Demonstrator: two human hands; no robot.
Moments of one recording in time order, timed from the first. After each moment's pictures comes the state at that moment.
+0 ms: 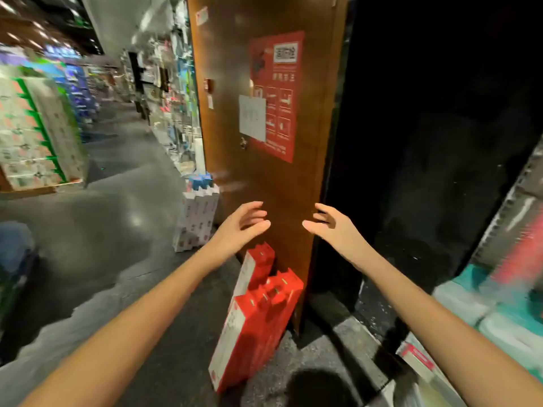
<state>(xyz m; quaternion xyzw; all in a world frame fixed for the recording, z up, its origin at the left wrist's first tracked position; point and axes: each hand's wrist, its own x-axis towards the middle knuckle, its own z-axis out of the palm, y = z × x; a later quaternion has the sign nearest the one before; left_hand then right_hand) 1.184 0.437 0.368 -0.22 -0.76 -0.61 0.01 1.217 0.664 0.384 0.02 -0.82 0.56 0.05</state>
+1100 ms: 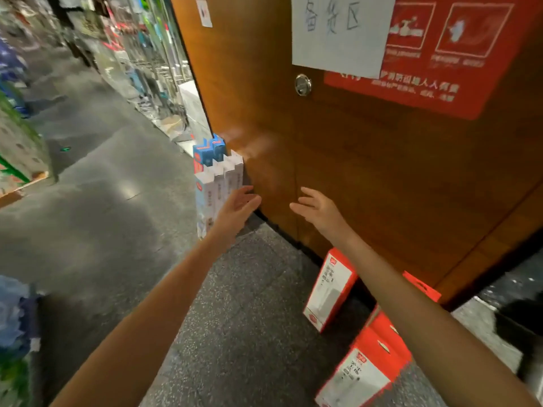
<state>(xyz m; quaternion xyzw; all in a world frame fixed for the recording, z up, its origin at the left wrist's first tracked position) 0.566 0.171 0.247 -0.10 -0.79 -0.59 -0.11 0.633 0.357 0.247 -0.13 -0.75 0.64 0.00</state>
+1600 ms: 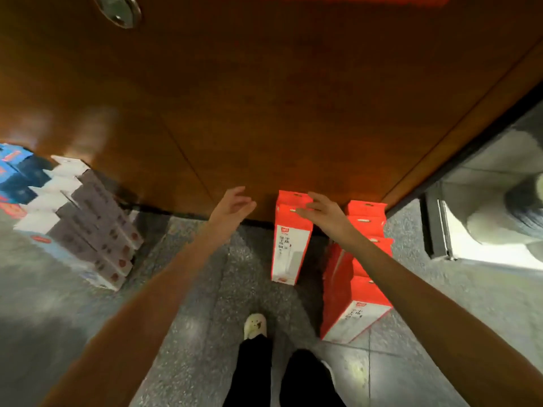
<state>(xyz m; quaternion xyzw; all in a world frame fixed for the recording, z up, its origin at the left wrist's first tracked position) 0.368 0.320 0.066 -0.28 -0.76 -0.43 -0.40 0.556 0.445 0.069 -0.48 -0.62 0.62 0.08</state>
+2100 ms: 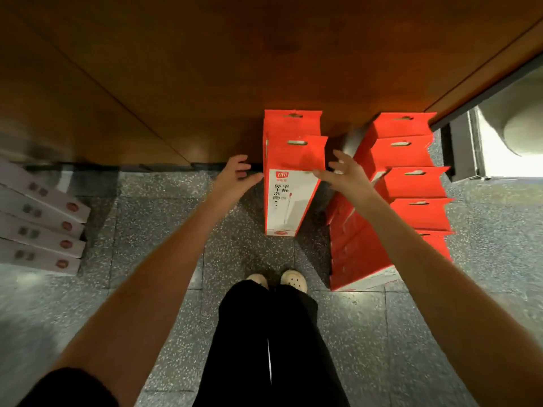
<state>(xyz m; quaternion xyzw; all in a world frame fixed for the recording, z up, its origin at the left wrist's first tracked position) 0.335 0.384 -0.227 -0.30 -0.76 -0.31 -0.48 0.558 0.497 -0.223 -0.59 -0.53 0.60 0.10</state>
